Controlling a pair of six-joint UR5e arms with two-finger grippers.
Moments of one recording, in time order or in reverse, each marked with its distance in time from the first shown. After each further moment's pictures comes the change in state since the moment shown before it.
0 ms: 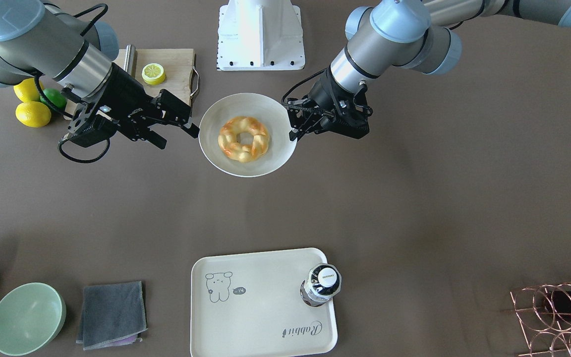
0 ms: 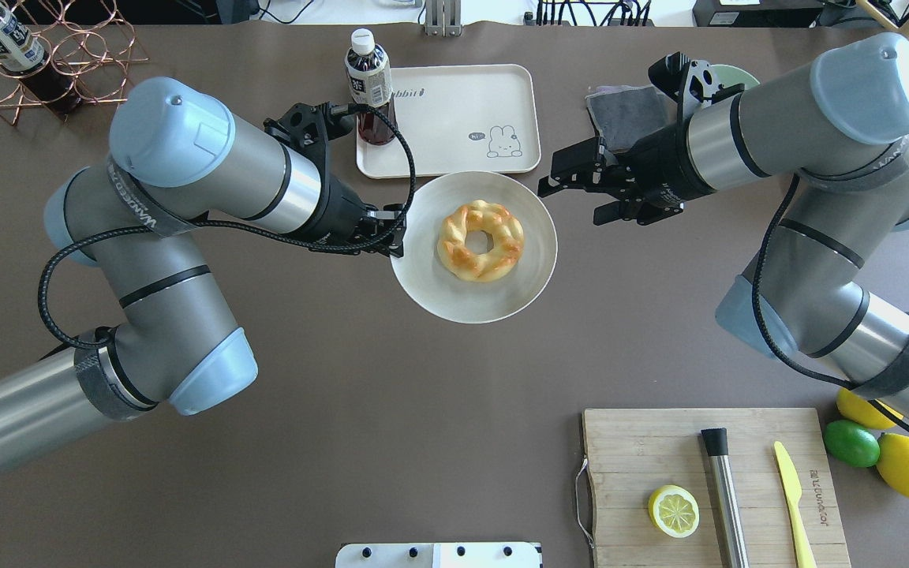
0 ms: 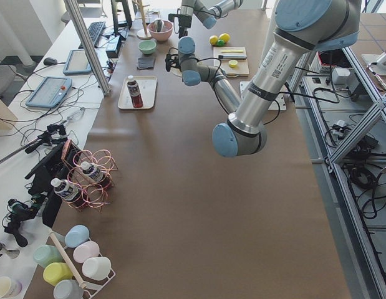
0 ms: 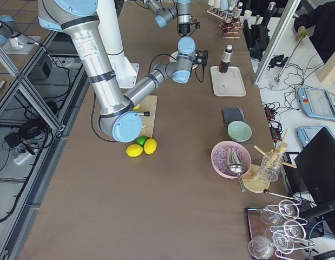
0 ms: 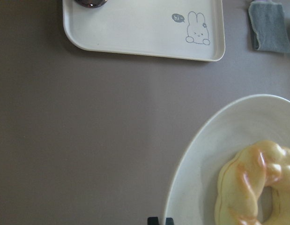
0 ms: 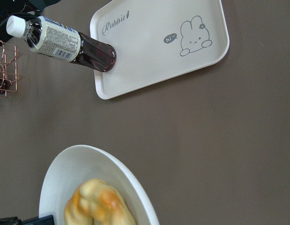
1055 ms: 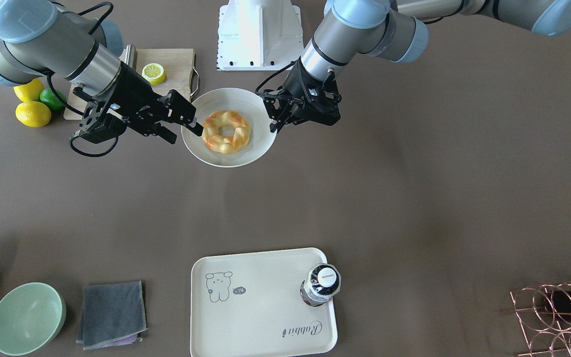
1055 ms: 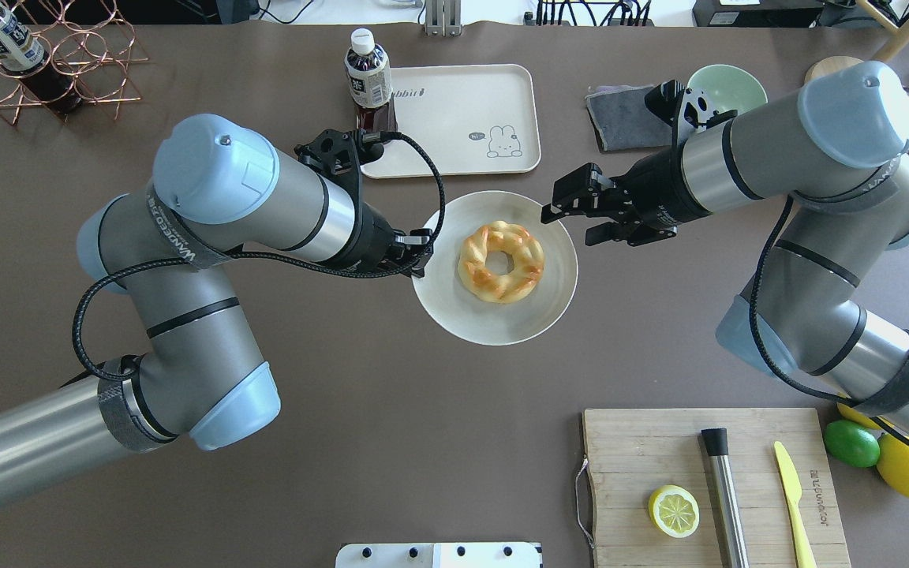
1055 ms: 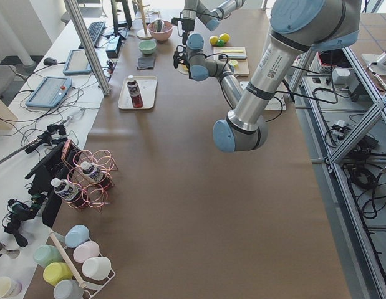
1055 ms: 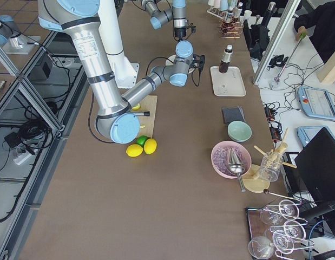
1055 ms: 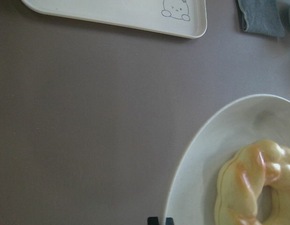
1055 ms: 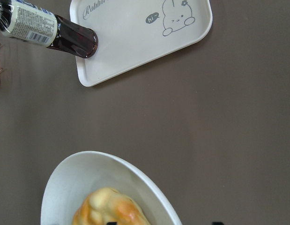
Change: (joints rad) left arm 0.054 -0.021 -0.012 0.047 0.061 -0.004; right arm -0.029 -0.031 0.000 0.000 -0.005 0.025
